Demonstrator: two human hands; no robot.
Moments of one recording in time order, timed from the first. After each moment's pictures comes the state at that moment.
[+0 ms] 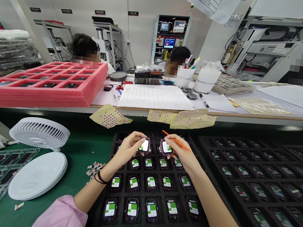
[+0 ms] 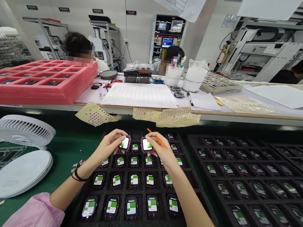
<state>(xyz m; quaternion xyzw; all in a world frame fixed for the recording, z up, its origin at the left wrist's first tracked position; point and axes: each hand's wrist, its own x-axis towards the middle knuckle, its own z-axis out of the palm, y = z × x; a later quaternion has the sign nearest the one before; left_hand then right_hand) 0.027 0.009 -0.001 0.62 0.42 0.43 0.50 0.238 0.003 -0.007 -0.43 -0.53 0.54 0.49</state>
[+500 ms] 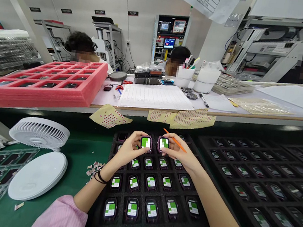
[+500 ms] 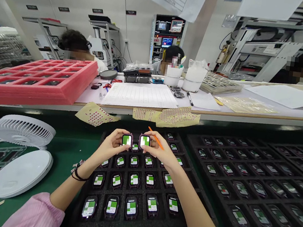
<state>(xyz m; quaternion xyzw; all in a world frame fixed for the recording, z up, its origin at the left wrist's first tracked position) 0.026 0.010 -0.006 0.65 0.39 0.41 0.50 0.239 0.003 -0.007 -0.38 -0.55 0.57 0.47</state>
